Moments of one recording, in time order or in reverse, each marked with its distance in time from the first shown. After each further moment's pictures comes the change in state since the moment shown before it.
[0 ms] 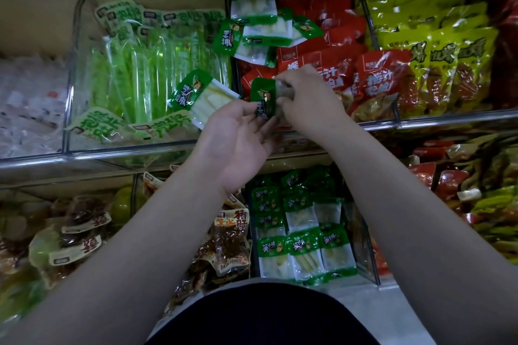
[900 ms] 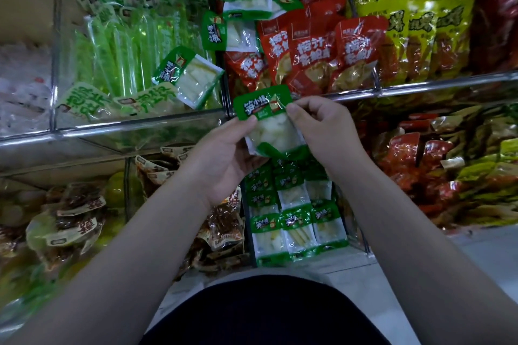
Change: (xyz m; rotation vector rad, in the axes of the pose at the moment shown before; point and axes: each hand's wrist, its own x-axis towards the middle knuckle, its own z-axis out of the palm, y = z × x) left_hand -0.023 -0.043 -0.027 0.328 -0.049 0.046; right_hand -0.094 0.027 0.012 0.759 0.147 0.198
